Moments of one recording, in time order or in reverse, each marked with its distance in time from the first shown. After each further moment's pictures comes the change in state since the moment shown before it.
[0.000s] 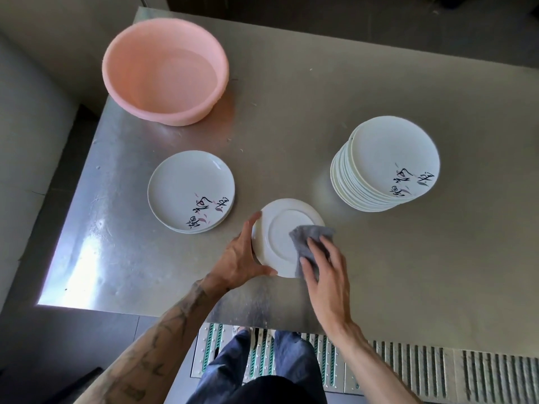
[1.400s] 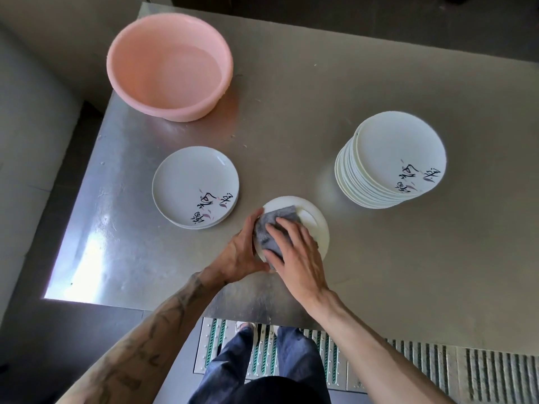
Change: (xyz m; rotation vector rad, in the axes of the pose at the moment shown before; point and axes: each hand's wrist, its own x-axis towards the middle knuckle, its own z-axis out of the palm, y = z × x) left_hand 0.000 -0.004 -0.010 -0.126 -0.078 0.047; right_hand 0.036 -0.040 0.032 -0.135 -0.112 -0.343
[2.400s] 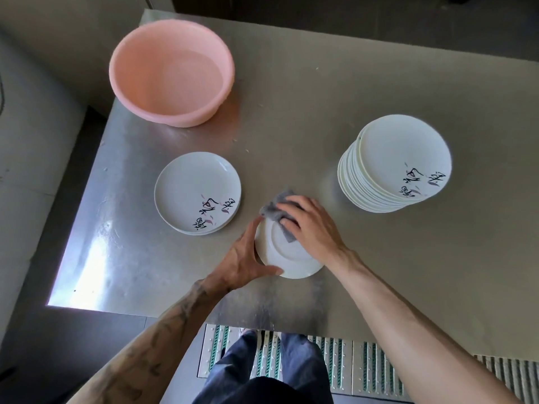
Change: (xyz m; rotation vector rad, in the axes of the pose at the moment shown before) left_hand 0.000 0.005 0.000 0.083 0.075 -0.007; right_hand 0.070 0.044 -0.024 0.055 -0.150 -0.060
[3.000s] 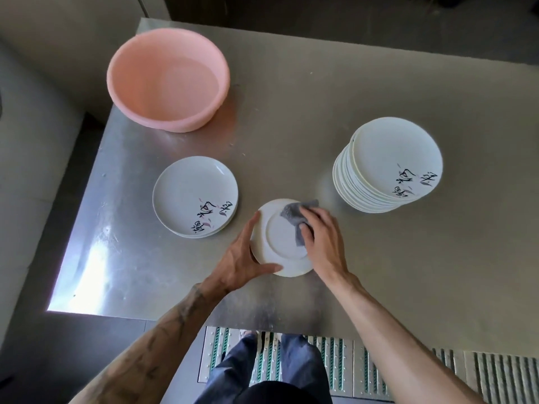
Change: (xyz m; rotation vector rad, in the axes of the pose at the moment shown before) left_hand -0.001 0.004 -0.001 -0.062 0.020 -0.016; right_hand -0.039 -0.008 -0.001 0.179 0.195 0.327
